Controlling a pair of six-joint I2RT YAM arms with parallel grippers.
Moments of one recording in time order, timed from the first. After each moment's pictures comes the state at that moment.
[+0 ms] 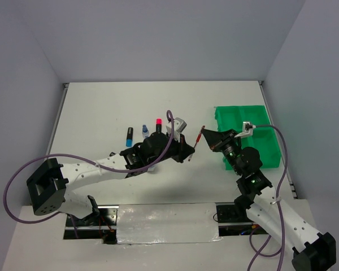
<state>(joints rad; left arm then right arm) -1.02 1.41 0.92 0.24 -0.04 -0.51 0.48 0.57 0.33 0.33 0.03 0.91</state>
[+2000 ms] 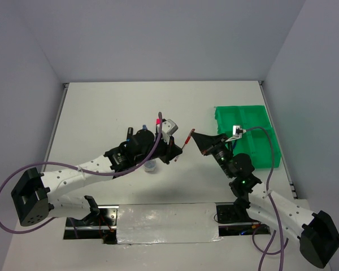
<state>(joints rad) -0.95 1.25 0.86 0.09 0.07 -0.32 0.65 0.70 0.21 0.70 0.10 0.91</state>
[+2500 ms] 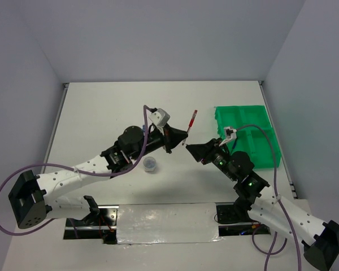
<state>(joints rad) -0.93 1.22 0.86 0.36 0.08 -0.31 0.71 0.56 0.29 0.31 0.02 0.80</state>
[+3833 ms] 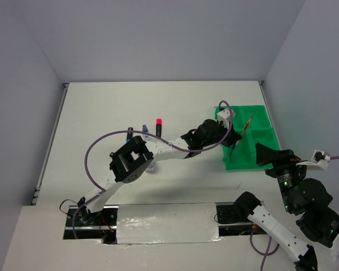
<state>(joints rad) -1.03 2.32 1.77 0.47 0.11 -0.50 0.68 0.14 0.98 -0.88 0.72 0.72</state>
